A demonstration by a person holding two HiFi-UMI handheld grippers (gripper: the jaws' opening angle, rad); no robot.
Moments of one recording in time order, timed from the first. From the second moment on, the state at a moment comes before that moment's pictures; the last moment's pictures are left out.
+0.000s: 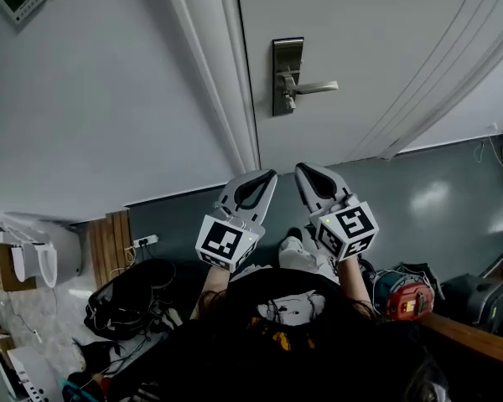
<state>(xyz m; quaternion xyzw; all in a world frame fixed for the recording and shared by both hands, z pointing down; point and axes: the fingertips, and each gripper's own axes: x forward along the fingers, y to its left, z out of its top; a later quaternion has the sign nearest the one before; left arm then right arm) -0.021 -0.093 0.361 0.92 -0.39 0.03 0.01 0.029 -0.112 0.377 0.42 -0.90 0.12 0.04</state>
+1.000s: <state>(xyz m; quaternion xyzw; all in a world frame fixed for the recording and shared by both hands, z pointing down) 0.035 -0.192 0.379 0.89 -0.45 0.09 0.03 0.084 -0.227 0.412 0.35 -0.91 0.21 0.01</state>
